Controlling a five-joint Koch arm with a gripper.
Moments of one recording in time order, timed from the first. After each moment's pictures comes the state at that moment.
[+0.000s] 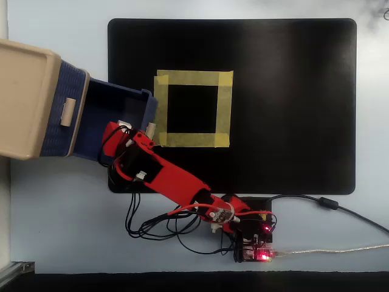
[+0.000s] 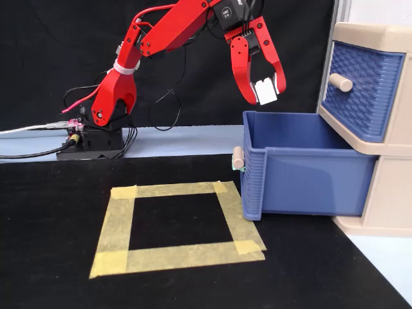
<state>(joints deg) -55.6 62.3 15.3 104.3 -160.8</state>
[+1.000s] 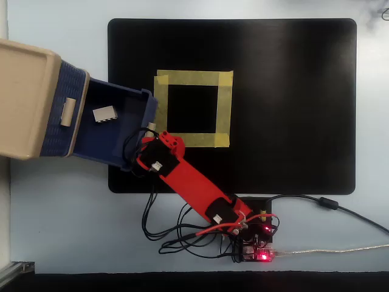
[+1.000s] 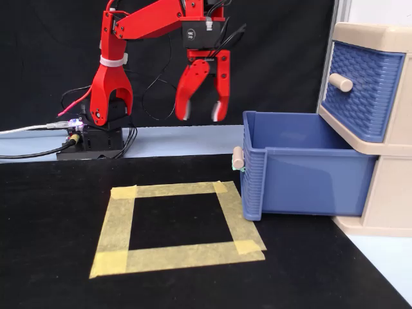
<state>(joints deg) -50.7 74.1 50.9 107.5 -136.1</state>
